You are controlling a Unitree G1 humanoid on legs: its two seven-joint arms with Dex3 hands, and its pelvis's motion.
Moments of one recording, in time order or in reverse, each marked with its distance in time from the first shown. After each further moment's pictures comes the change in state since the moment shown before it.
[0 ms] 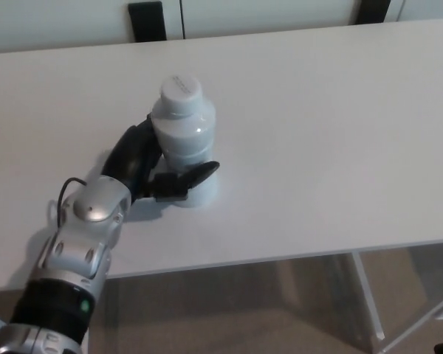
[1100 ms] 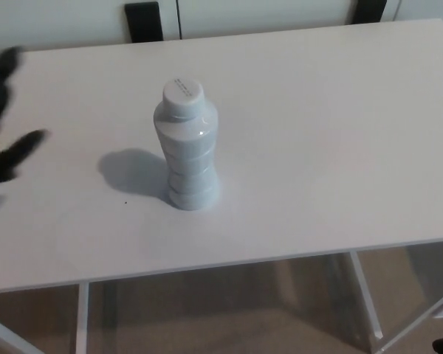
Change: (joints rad) left_arm 0.225 0.361 0.457 -0.196 -0.228 -0.036 -0.335; right_arm -0.008 -0.005 0.003 -0.002 -0.005 0.000 0.016
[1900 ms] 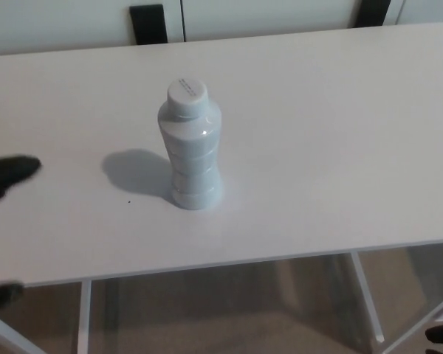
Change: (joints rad) left_arm 0.629 -0.090 0.154 -0.763 -0.372 0.008 -0.239; right_arm -0.050 -0.002 0.053 -0.001 -0.020 0.000 0.000
